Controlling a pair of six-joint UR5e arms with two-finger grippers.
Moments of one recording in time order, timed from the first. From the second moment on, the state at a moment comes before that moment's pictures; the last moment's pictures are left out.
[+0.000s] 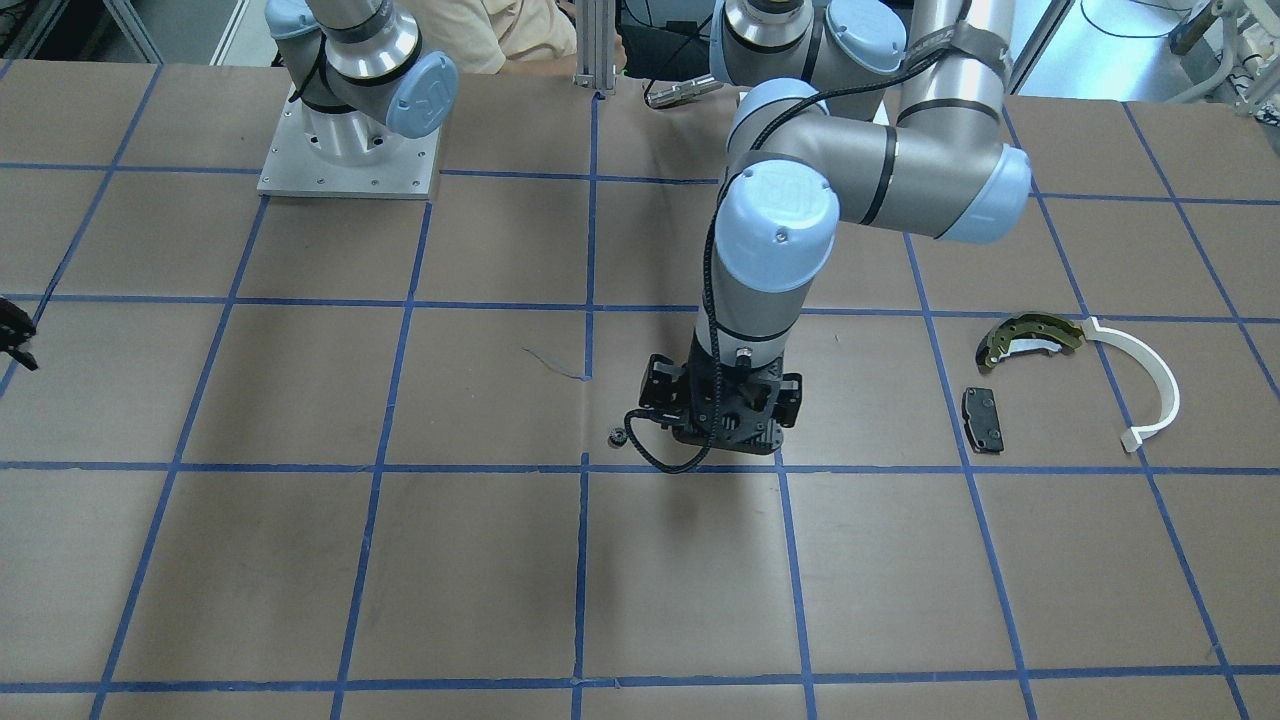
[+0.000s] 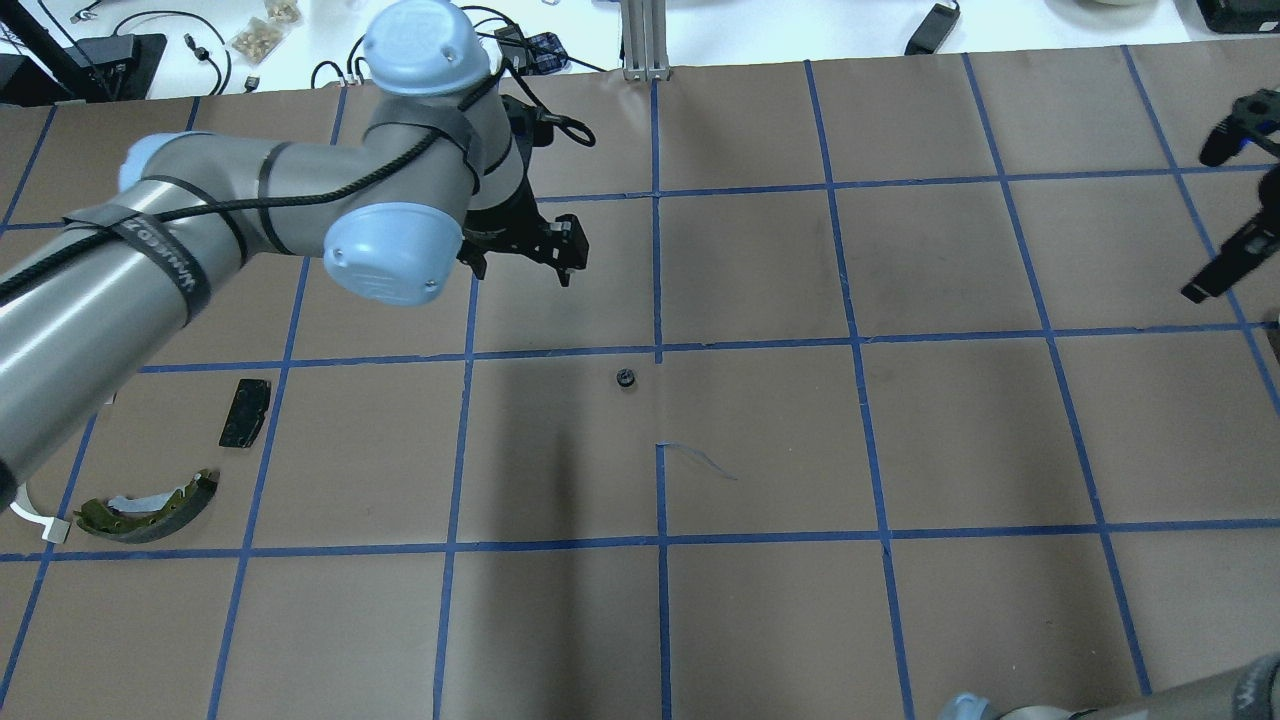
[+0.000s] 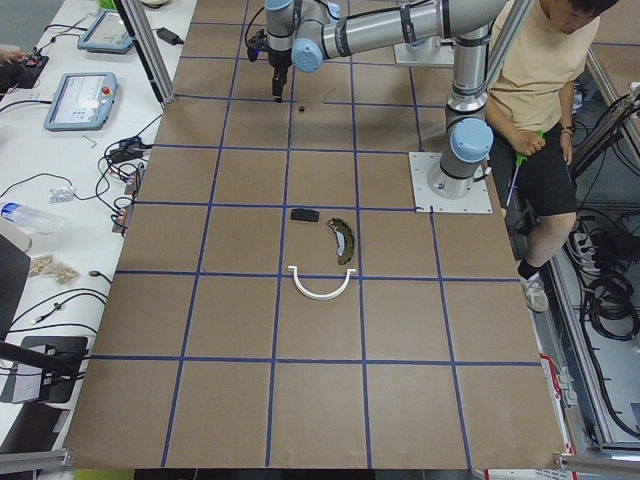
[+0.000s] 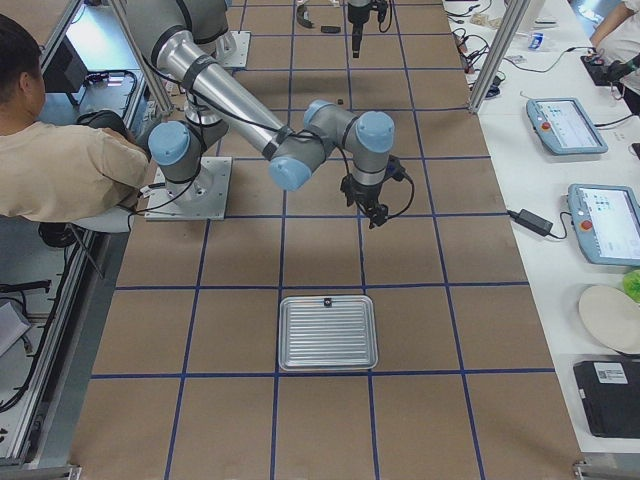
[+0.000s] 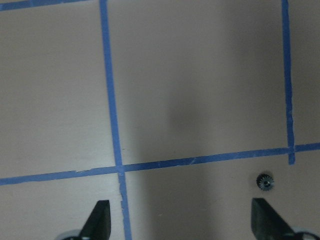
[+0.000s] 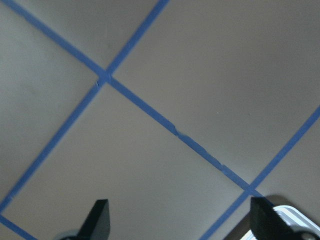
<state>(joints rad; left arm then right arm) -1.78 -1.91 -1.67 -1.10 1.58 -0.05 0.90 -1.32 1.75 -2.02 -1.59 -1.43</state>
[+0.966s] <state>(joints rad) -1.90 -2.09 -1.68 -1.03 1.50 -0.06 0.60 -1.11 1.74 -2.15 -1.58 -2.27</state>
